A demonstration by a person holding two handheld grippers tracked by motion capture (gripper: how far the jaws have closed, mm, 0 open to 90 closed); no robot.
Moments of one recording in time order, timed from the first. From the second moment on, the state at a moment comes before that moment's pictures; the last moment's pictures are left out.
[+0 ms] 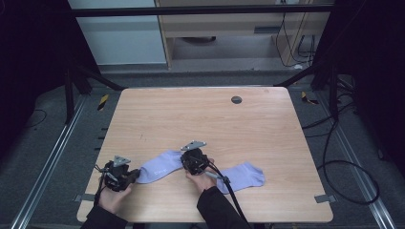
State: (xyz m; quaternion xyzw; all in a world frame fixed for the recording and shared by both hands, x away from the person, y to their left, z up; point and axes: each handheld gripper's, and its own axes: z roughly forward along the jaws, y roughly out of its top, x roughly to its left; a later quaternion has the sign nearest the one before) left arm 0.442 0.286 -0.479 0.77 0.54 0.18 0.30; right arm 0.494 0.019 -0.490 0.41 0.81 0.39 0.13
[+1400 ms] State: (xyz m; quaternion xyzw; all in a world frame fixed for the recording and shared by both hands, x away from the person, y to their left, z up) left arm 0.443 0.239 -0.445 0.77 0.48 0.20 0.38; right arm 0.466 -0.130 -0.444 0.46 0.76 0.42 0.18
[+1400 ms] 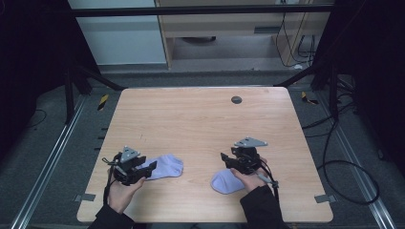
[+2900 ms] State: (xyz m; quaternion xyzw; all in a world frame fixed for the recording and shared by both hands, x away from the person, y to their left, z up) left arm 0.440 0.074 -0.469 0.85 0.37 0.13 0.35; right arm 0.440 -0.226 -0.479 0.50 0.78 0.33 0.19
